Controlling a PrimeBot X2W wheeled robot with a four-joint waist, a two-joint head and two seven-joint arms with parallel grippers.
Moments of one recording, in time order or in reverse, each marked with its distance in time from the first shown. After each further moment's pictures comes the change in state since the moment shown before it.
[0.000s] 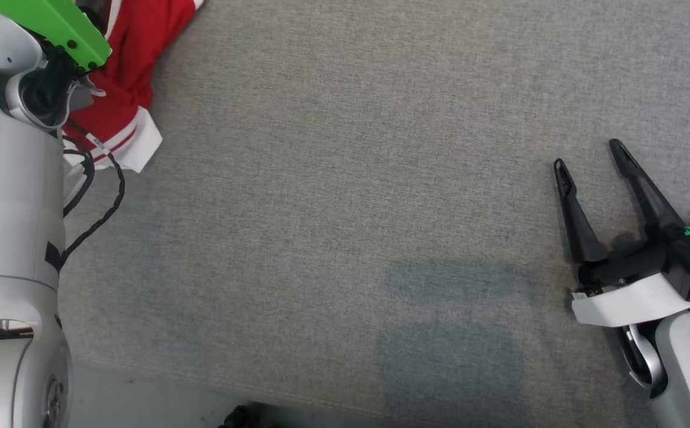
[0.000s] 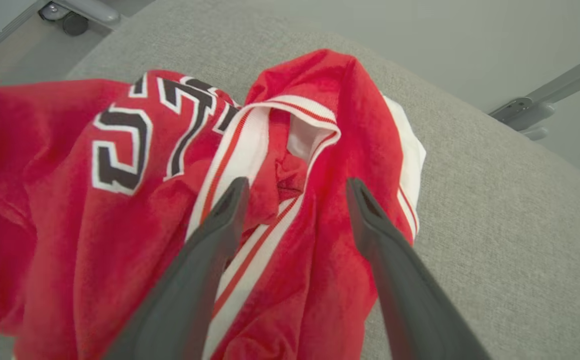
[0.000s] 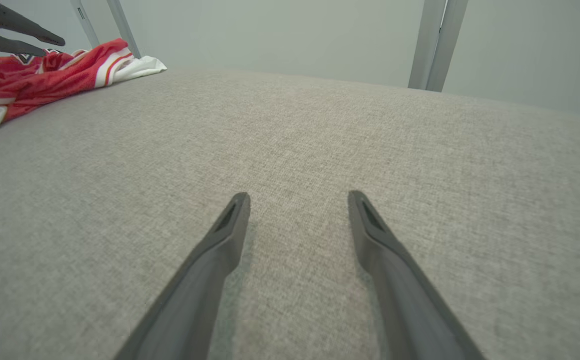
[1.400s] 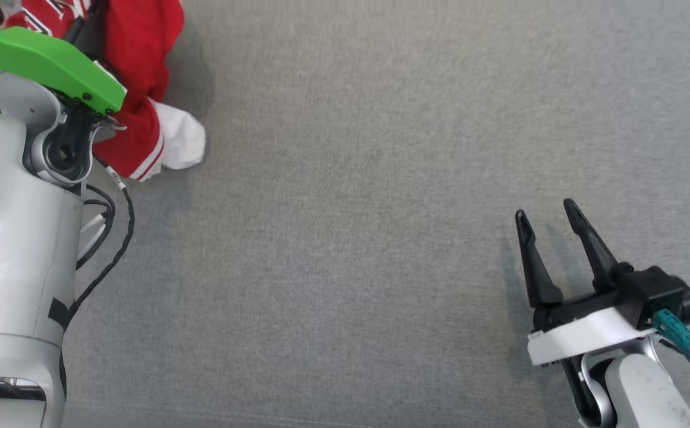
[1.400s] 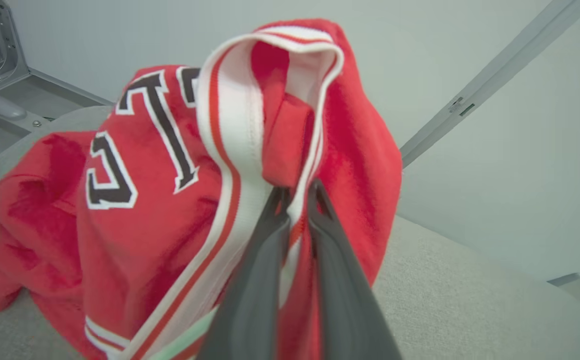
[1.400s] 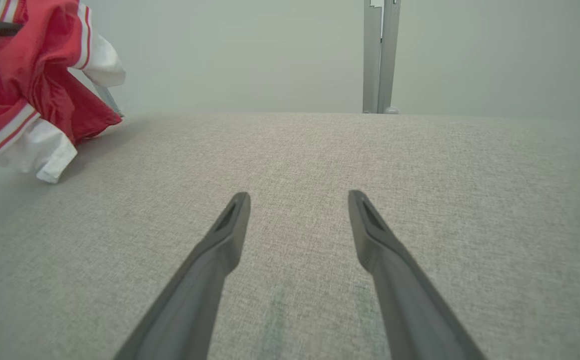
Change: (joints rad) left arm 0.166 0.070 -0.220 -0.163 -0.305 -0.001 -0.238; right arm 0.054 0.150 0.012 0.091 0.053 -0.001 0.001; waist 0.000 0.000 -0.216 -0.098
